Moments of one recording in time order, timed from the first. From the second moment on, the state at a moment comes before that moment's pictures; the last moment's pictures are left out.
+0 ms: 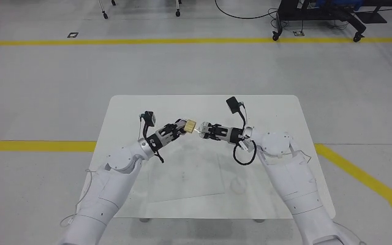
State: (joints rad) left arm 0.81 -1.35 -1.13 -0.99 -0.38 -0.33 -0.73; right arm -0.81 -1.29 1.18 -1.26 0.00 -0.14 0.95
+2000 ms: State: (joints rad) left arm 0.81 -1.35 -1.16 -0.97 -0.47 -0.30 -0.78; right arm -0.76 -1.29 1.14 -1.23 0.03 -0.11 0.94
